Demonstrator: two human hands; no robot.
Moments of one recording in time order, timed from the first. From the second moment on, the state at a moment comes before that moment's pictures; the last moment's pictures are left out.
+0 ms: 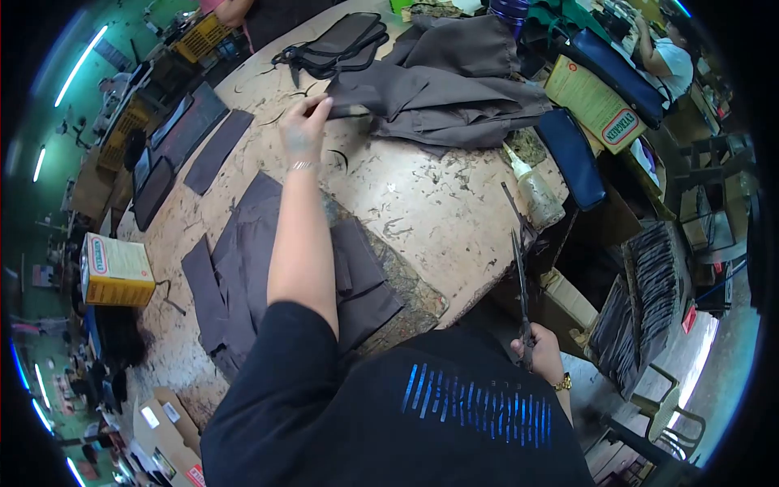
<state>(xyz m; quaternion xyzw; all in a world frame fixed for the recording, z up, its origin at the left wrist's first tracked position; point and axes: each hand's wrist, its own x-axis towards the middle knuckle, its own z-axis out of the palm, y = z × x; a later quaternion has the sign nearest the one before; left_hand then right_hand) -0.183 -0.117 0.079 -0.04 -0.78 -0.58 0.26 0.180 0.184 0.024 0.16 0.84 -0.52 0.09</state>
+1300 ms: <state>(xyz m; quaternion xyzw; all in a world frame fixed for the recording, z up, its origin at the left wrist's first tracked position) -0.030 0.008 0.007 -0.40 -0.89 -0.19 0.05 0.188 0.175 0.025 0.17 0.64 -0.73 0.17</state>
